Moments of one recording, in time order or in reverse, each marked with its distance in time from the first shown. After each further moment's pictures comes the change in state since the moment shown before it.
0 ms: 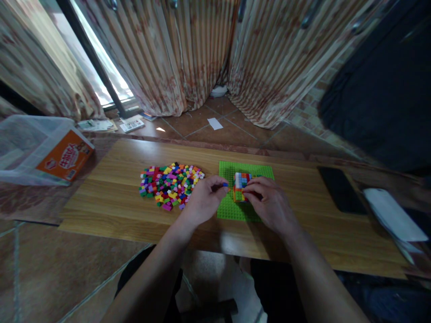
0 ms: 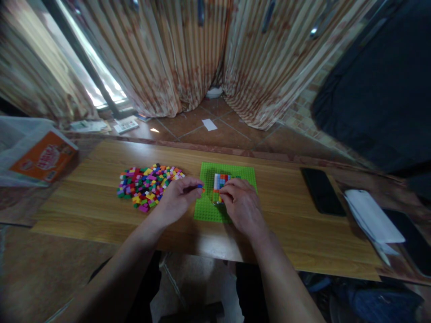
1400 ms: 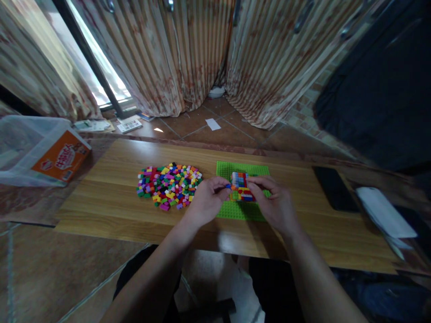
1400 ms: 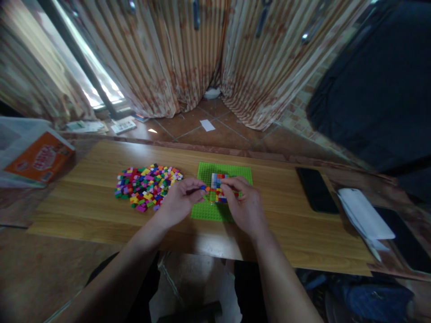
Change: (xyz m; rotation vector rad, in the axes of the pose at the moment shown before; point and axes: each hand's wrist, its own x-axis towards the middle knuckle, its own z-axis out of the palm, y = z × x) left_hand 0.000 -0.001 0.015 -0.190 -0.031 -0.067; right_hand -0.002 -0.005 -0.011 0.306 0.144 0.128
